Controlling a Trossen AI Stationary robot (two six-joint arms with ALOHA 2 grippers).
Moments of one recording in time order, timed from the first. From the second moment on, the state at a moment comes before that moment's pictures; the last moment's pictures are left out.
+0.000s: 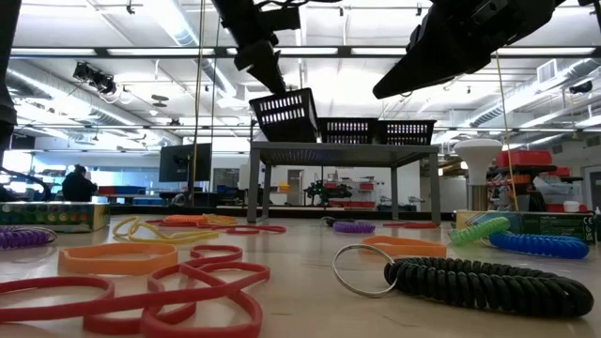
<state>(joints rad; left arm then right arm) 0.12 1.59 1.44 -0.70 -0.51 0.41 0.46 1.49 0.83 -0.01 0.50 0.14</state>
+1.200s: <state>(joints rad) 0.14 1.66 1.46 -0.69 -0.63 0.37 0.46 1.49 0.83 0.01 0.50 0.13</state>
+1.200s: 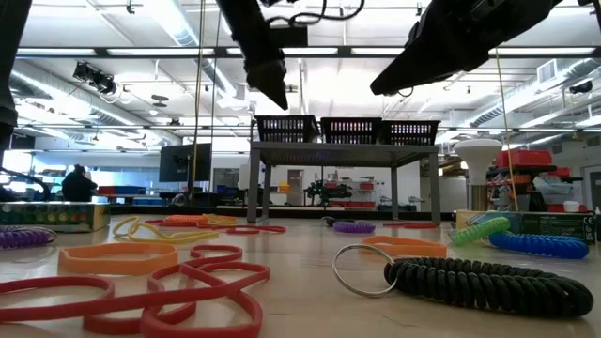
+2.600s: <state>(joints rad) 0.58 1.65 1.53 -0.88 0.07 -0.23 0.46 1.49 0.83 0.03 0.50 0.12</state>
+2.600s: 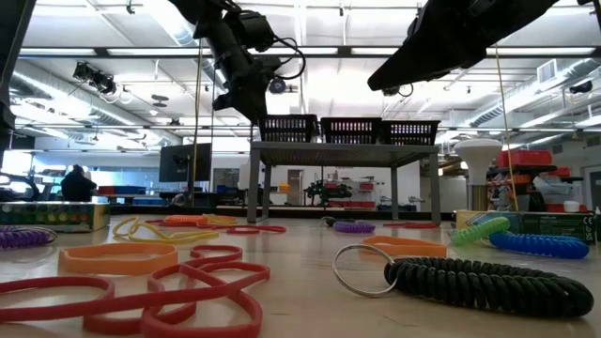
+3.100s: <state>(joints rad) 0.58 1.65 1.53 -0.88 0.02 -0.21 0.46 1.49 0.83 0.03 0.50 0.12</state>
